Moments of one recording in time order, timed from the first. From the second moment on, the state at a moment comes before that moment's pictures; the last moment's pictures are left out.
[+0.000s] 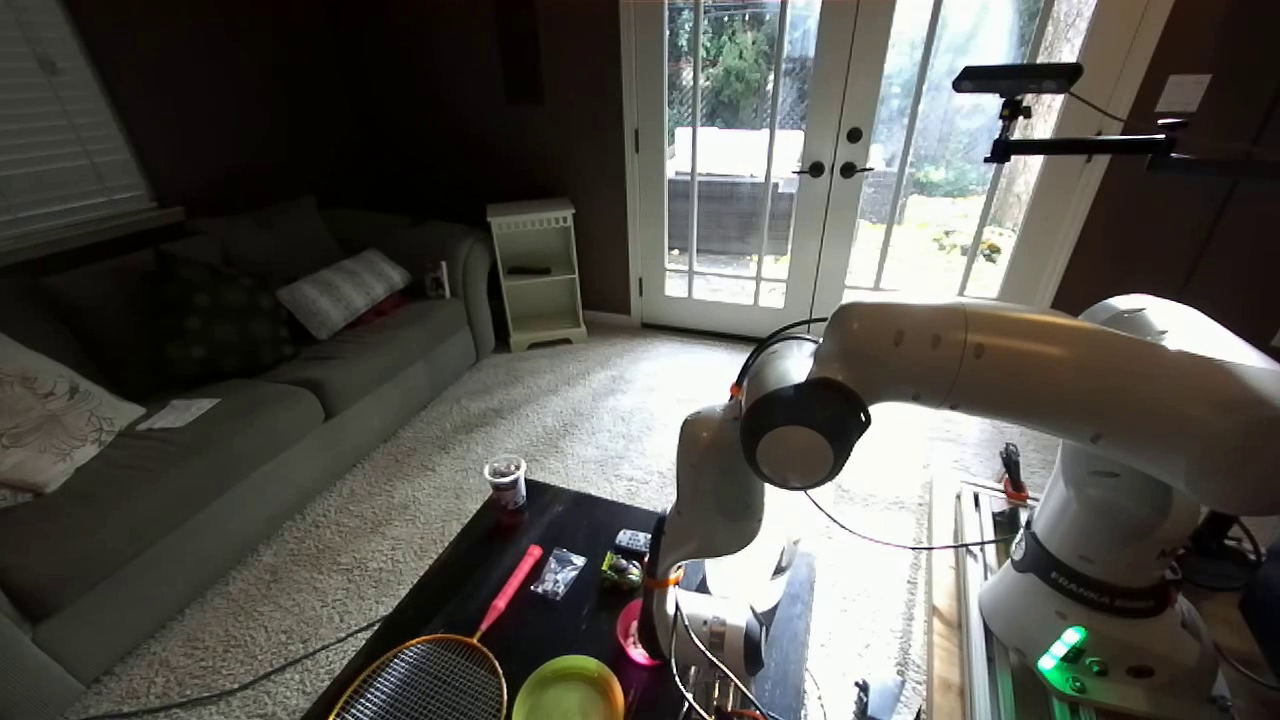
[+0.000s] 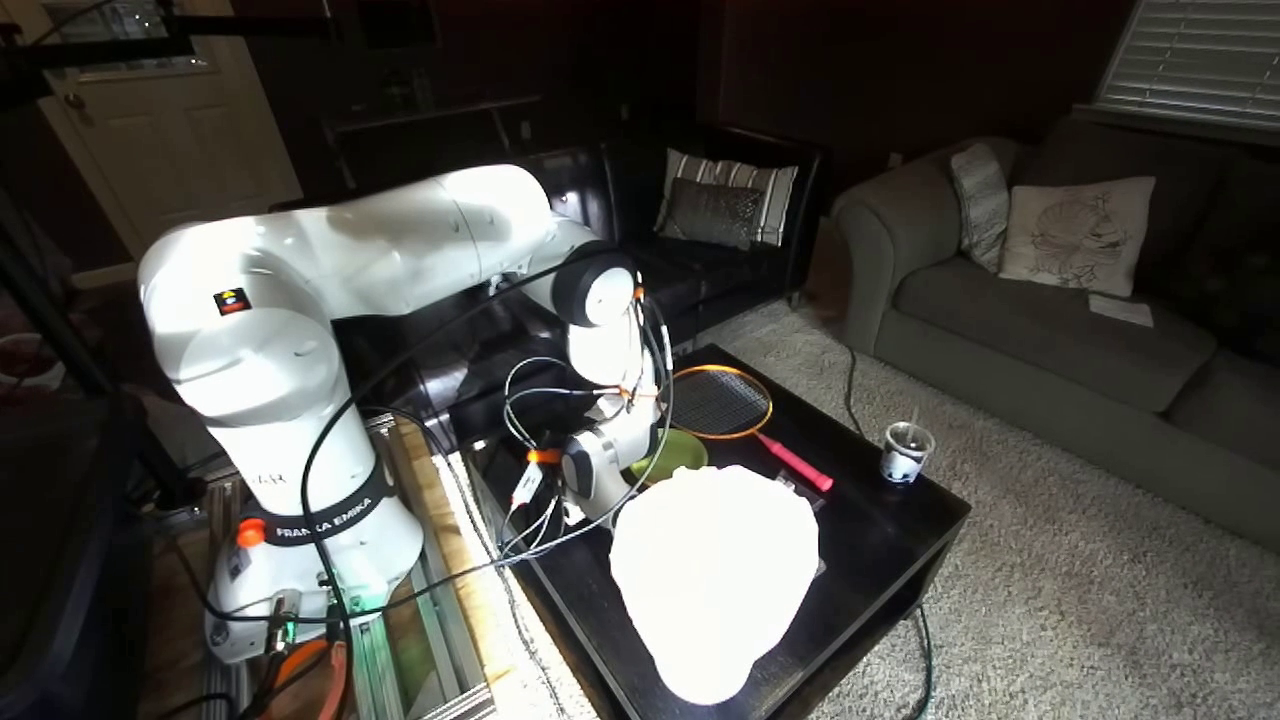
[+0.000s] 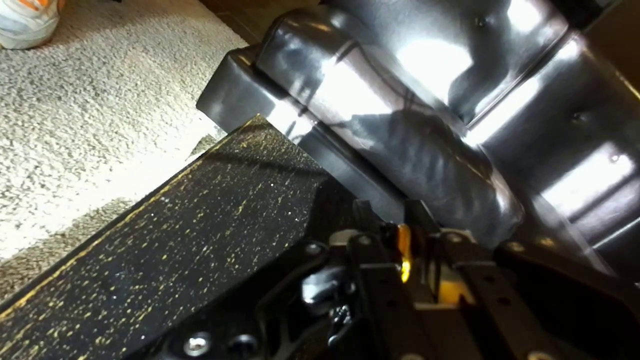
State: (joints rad) arm 0.18 1.49 0.06 -1.72 1.58 1.91 -0.76
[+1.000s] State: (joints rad) arm 0.20 1.49 0.05 -1.75 1.57 1.85 -0.81
